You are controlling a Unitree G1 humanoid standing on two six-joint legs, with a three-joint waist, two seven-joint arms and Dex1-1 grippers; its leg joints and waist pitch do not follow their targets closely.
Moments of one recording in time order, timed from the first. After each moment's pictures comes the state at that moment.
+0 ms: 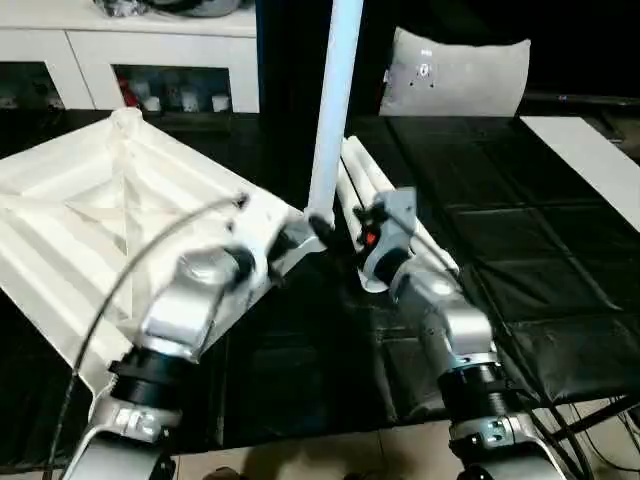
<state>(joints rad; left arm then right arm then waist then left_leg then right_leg) -0.53 0.26 -0.09 0.14 0.04 0.63 -0.46 -0.49 0.05 0.00 0.26 0.20 0.36 0.38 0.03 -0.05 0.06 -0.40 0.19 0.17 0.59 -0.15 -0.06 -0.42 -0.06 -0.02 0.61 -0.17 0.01</state>
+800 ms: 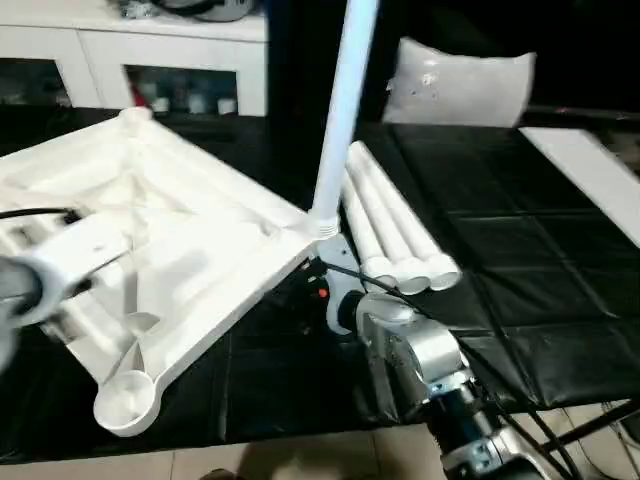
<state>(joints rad) -0.17 1.12 -0.10 -0.38 0.11 1.07 -0.84 -0.47 0.06 0.25 0.36 0.10 0.56 0.42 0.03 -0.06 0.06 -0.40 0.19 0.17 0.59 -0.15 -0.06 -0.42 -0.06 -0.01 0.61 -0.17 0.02</state>
